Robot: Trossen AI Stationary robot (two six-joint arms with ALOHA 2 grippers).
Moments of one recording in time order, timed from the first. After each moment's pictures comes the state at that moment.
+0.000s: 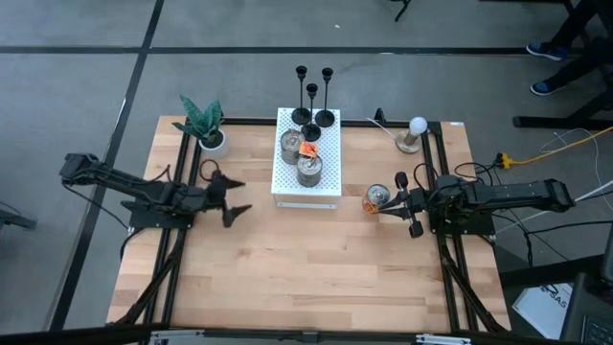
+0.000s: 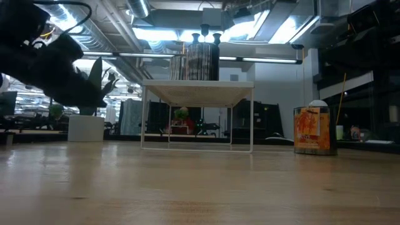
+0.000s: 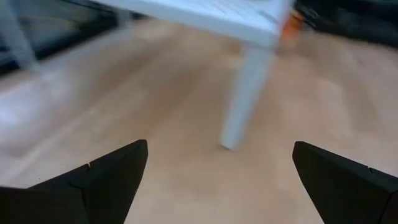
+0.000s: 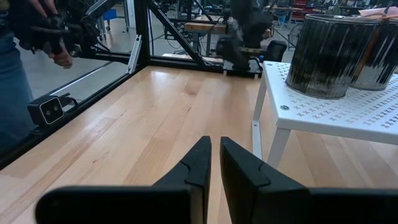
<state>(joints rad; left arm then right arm) -0.21 0.47 0.01 0.07 -0.50 -0.35 0.05 0.33 0.10 0.08 -0.16 -0.06</state>
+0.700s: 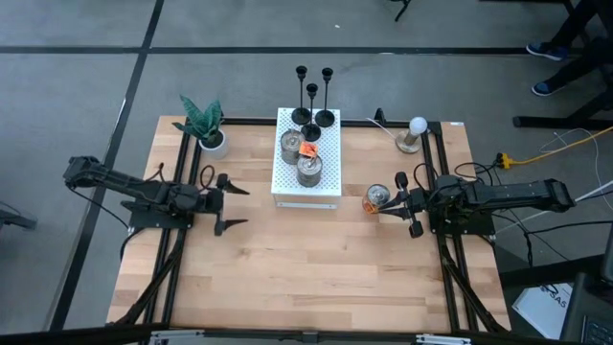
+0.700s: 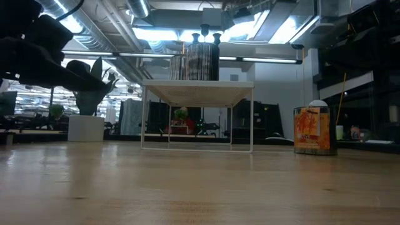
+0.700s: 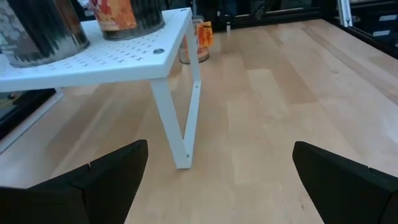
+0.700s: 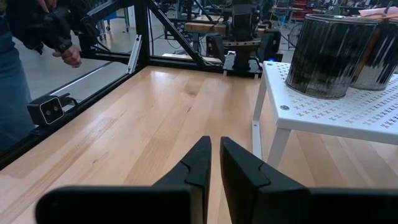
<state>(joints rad) -0.22 0.35 0.01 0.05 -0.30 0.03 0.05 0.32 0.10 0.08 -0.16 -0.06</state>
